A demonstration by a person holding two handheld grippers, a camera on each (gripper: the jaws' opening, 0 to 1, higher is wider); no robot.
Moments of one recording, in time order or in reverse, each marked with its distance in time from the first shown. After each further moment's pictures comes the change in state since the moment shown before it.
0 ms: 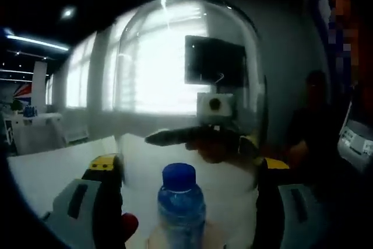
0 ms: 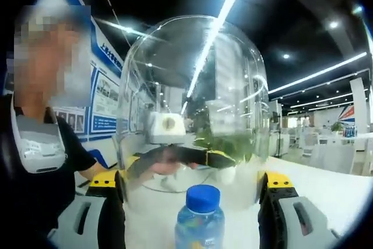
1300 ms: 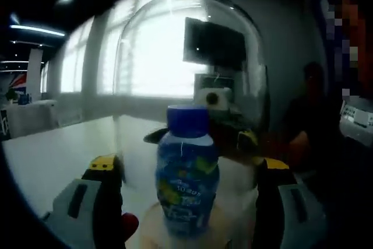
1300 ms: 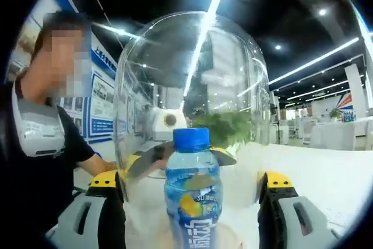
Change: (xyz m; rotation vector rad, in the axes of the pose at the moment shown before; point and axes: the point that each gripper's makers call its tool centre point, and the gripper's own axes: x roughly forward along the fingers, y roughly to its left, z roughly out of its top) left arm 0.012 0.006 -0.077 -0.043 0.090 -0.045; right arm -0.013 -0.008 -0.073 0.071 0.009 -0.020
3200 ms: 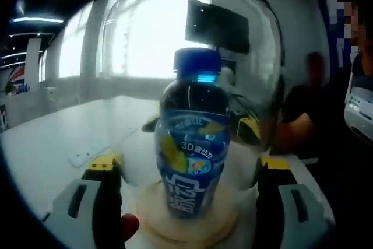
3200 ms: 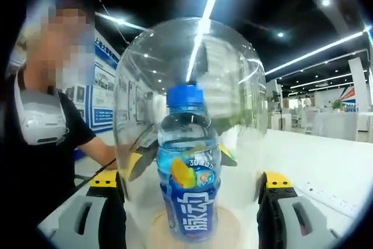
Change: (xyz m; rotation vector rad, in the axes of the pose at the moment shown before) left arm 0.000 0.004 -0.047 -0.016 0.126 -0.009; right arm 0.001 -0.001 -0.042 0.008 0.102 0.031
